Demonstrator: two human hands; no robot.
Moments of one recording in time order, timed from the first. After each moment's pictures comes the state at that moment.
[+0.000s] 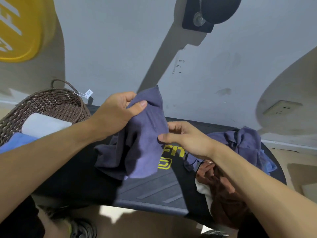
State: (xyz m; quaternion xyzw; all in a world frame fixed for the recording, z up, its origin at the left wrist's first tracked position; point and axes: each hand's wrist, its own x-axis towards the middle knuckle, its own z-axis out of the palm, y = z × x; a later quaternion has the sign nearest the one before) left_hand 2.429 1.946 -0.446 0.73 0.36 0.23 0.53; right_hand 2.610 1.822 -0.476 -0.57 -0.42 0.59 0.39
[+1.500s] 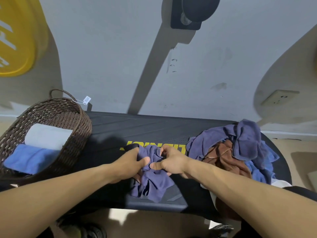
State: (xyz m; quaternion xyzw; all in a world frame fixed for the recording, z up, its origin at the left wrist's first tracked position) left_hand 2.413 1.891 -0.569 0.65 0.44 -0.04 0.62; right_hand 2.571 1.810 -0.567 -0.70 -0.31 0.58 0.27
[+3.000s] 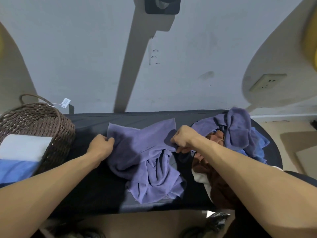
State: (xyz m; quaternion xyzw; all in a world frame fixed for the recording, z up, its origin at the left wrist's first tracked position) left_hand 2.412 1.980 -0.623 0.68 0.65 0.00 0.35; right_hand 2.659 1.830 -0.572 -0.83 -0.22 0.49 0.12
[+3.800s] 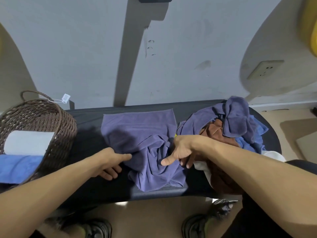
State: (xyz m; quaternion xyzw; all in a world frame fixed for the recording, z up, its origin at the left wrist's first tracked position) left_hand 2.394 1.925 -0.581 0.60 0.59 -0.25 0.47; right_hand 2.628 1.795 -0.562 -0.73 -0.32 0.59 -0.05
